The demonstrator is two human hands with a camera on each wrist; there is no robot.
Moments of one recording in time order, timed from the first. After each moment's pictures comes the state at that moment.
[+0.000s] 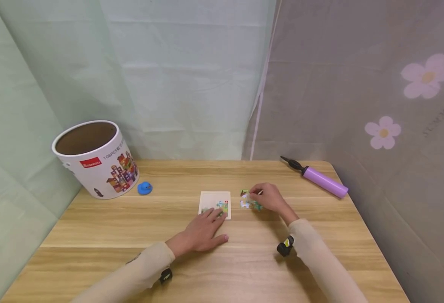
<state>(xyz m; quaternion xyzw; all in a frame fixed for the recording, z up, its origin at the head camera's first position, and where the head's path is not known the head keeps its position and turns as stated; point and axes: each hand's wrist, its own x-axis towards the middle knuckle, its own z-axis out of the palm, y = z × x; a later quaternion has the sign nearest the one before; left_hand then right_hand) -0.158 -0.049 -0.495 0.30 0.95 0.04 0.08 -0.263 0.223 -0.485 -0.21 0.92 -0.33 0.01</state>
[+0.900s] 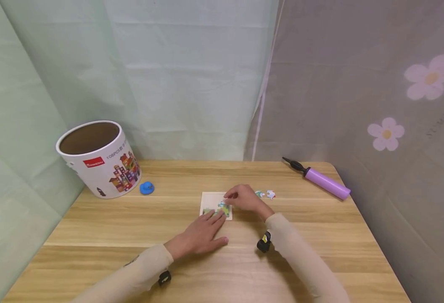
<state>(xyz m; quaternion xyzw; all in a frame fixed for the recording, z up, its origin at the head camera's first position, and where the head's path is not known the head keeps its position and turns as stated) -0.152 -0.052 -0.492 0.30 0.95 0.05 0.10 -0.276 0.150 -0.498 -0.30 0.89 -0.33 0.06</state>
